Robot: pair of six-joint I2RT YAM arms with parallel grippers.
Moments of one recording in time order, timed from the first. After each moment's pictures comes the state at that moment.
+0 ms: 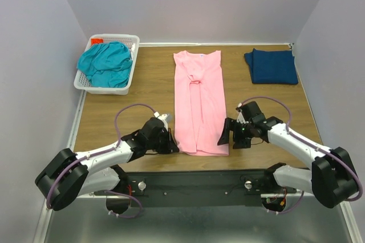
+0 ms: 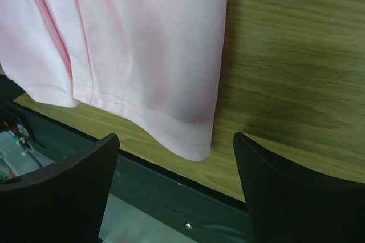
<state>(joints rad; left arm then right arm) -0.78 1.12 0.34 0.01 0.24 -0.79 0.45 1.15 0.56 -0.52 -0.32 0.61</state>
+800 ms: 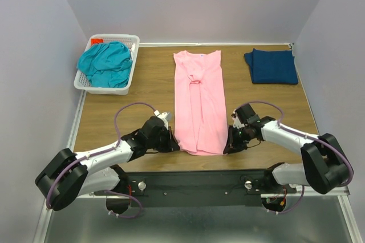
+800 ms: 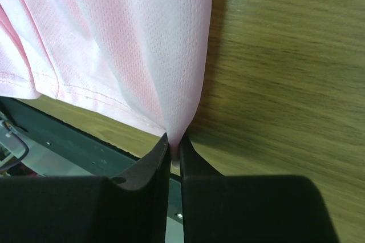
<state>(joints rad) -0.78 1.11 0.35 0.02 0.23 -0.78 0.47 1.31 0.54 -0.50 -0.41 0.57</state>
